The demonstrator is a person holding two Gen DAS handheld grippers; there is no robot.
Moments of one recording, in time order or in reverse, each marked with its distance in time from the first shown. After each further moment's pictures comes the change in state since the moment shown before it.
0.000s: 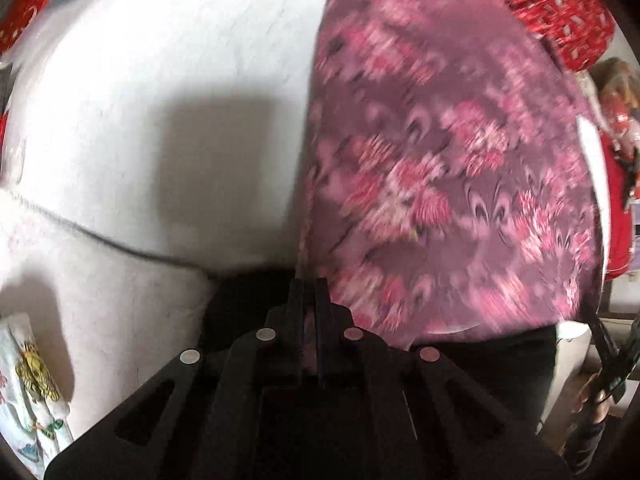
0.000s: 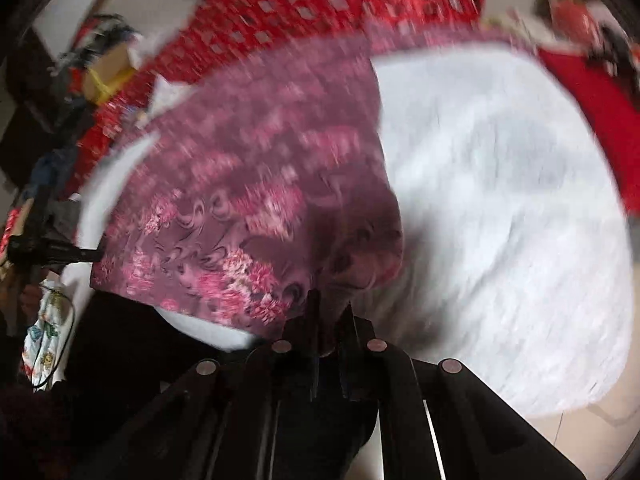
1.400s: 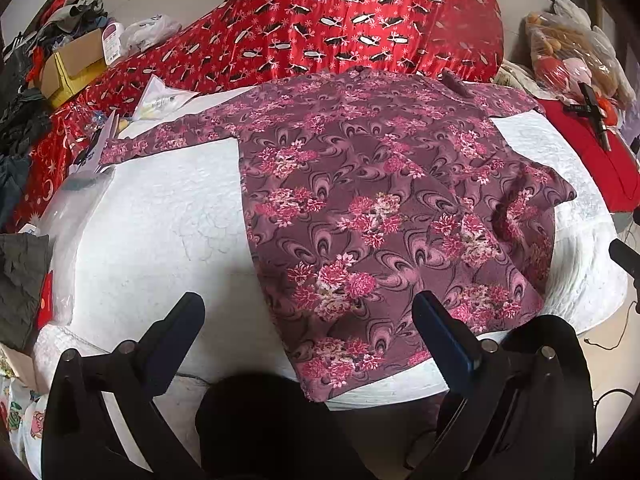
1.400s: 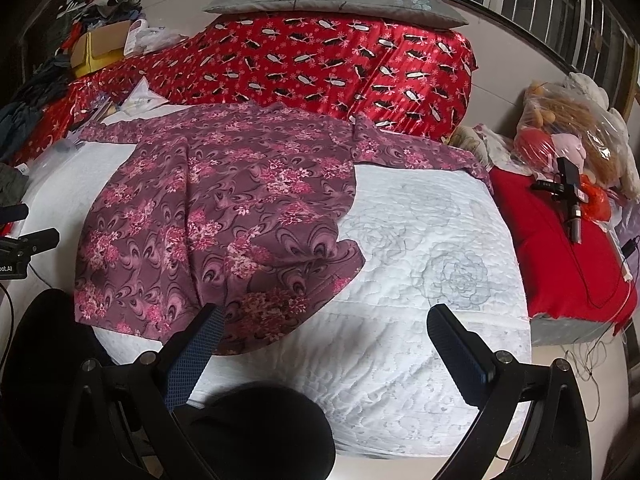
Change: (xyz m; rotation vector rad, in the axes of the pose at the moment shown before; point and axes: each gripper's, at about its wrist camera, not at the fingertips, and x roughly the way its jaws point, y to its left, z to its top) left arm -0.076 -0.099 -0.050 0.314 -0.554 0.122; right arm -0.044 0.090 0.037 -0.223 -0.261 -0.367
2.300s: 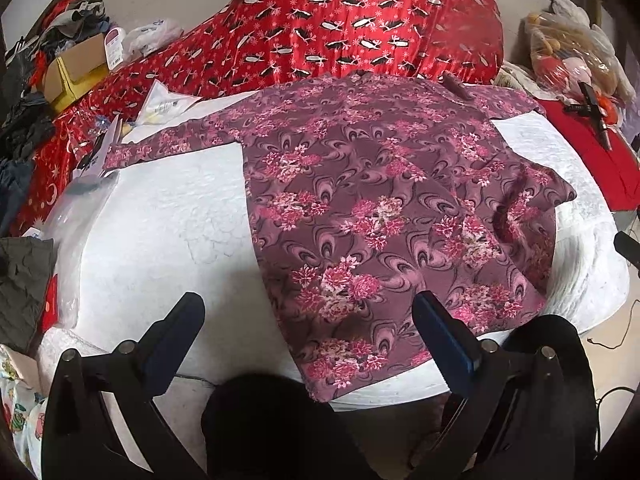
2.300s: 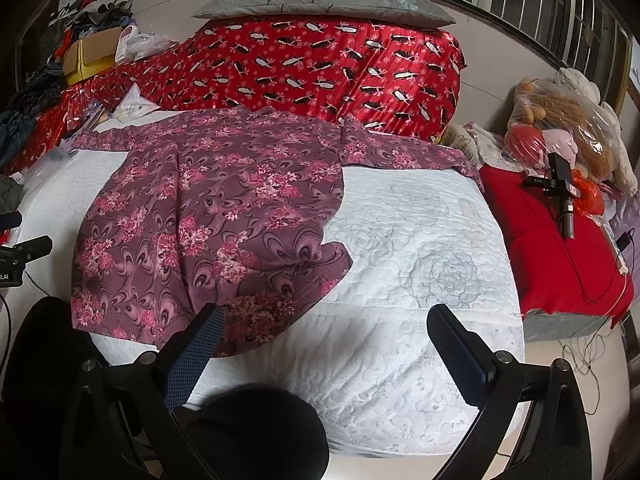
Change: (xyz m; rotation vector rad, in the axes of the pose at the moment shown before) left arm -0.004 0.001 0.003 0.005 -0.012 0.007; right arm -0.003 -0.009 0.002 0.025 -0.004 -0.019
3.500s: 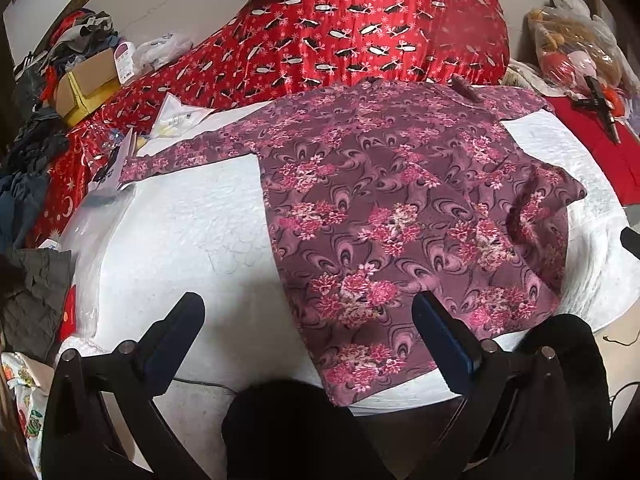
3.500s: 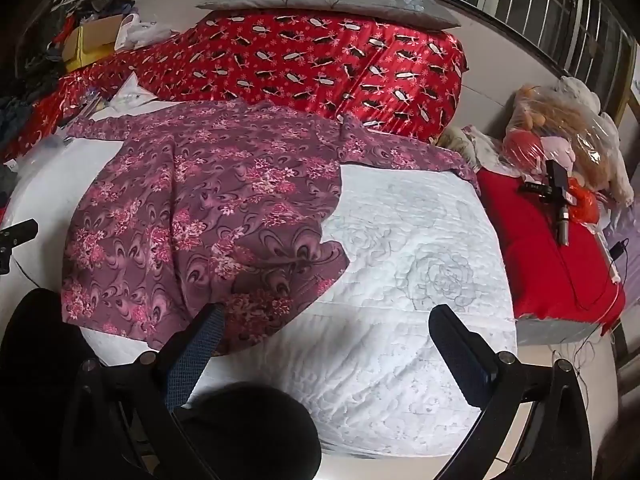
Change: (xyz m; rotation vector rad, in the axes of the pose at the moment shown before) left arm -0.008 0.005 0.008 0.027 -0.027 0.056; right arm 0.003 0.006 0.002 -0.031 0.009 -0.038
